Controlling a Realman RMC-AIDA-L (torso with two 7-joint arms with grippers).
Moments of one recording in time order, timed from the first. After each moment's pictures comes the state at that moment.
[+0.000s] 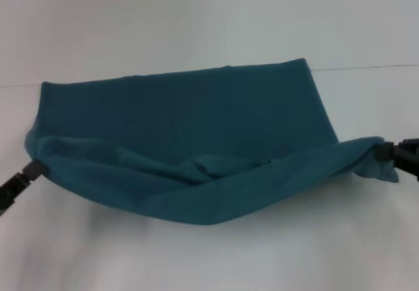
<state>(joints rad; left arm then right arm) -0.25 -2.11 -2.71 -0.44 -1.51 1.67 -1.67 0.28 2.09 -0.64 -1.23 -2.01 -1.65 1.87</state>
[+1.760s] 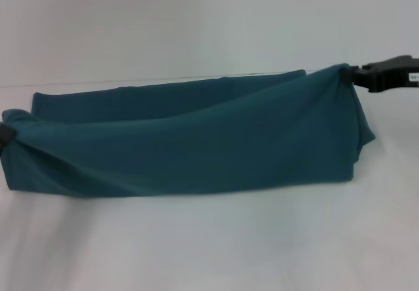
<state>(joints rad) -0.32 -2.16 -2.88 -0.41 -1.59 1.49 -1.67 0.62 2.04 -0.62 -1.08 -2.26 -1.38 2.03</state>
